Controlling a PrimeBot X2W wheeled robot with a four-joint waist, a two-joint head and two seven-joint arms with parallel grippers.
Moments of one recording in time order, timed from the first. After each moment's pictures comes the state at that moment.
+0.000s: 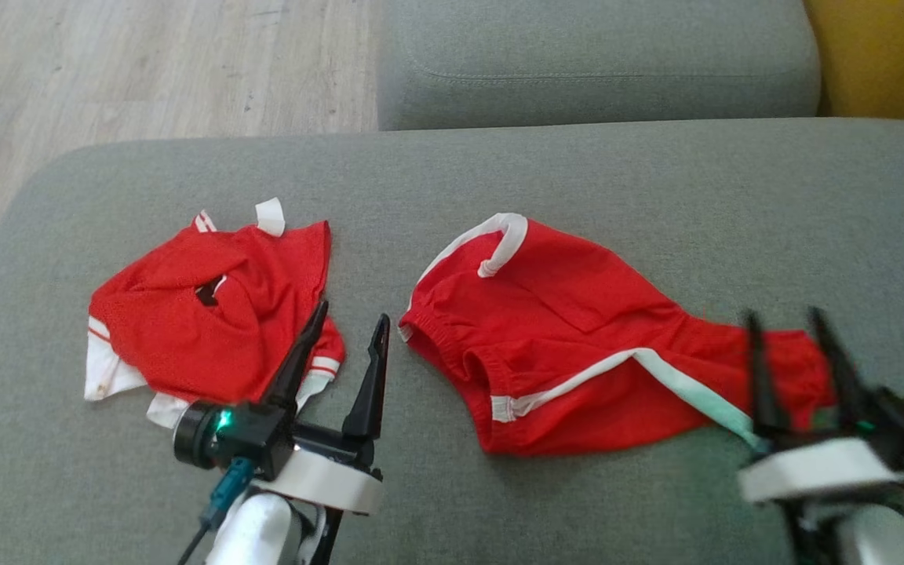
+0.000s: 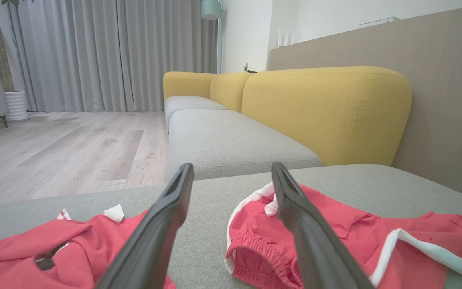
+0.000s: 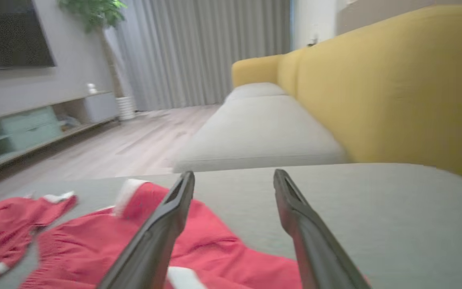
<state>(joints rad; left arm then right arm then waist) -0.16 0.06 -0.35 0.28 -0.19 -0.06 -0.25 0.00 -0.05 0.03 0.15 0.16 0.12 -0.19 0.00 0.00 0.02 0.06</state>
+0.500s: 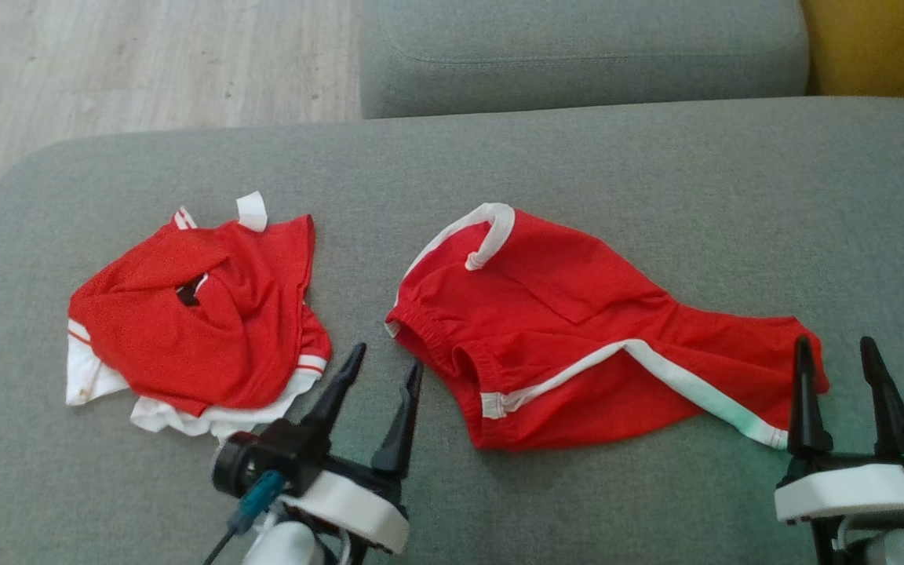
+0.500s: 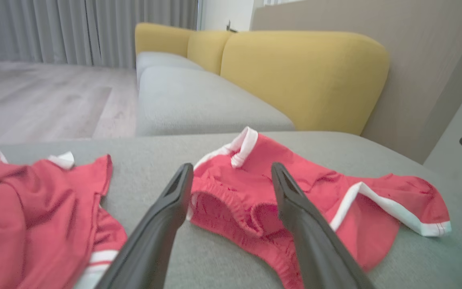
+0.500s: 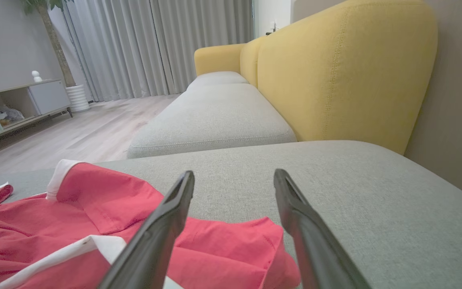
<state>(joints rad) -0.14 0.05 -0.43 0.33 -0.25 -0.08 -0.23 0.05 -0.04 -0.13 0.19 0.11 0.12 -0.24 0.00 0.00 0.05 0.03</state>
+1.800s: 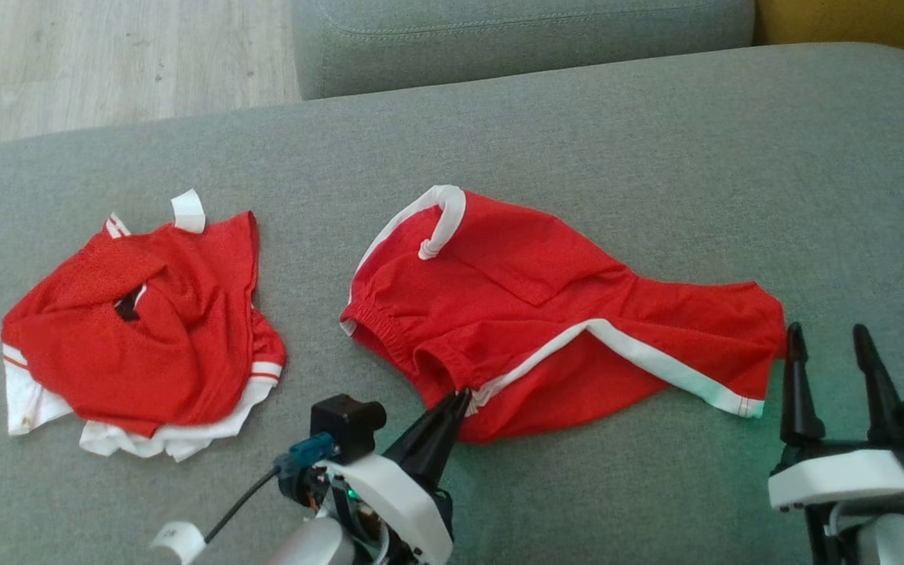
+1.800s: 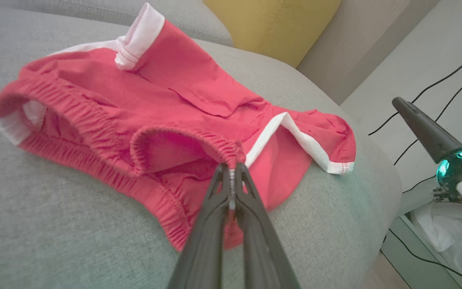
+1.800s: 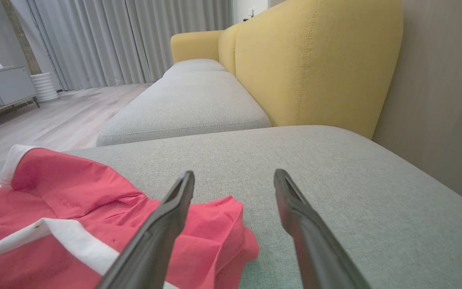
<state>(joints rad) -0.20 0.10 -0.66 0.32 -0.60 -0.12 0.06 0.01 -0.04 -0.13 0.23 0.08 0.12 -0.25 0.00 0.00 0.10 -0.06</state>
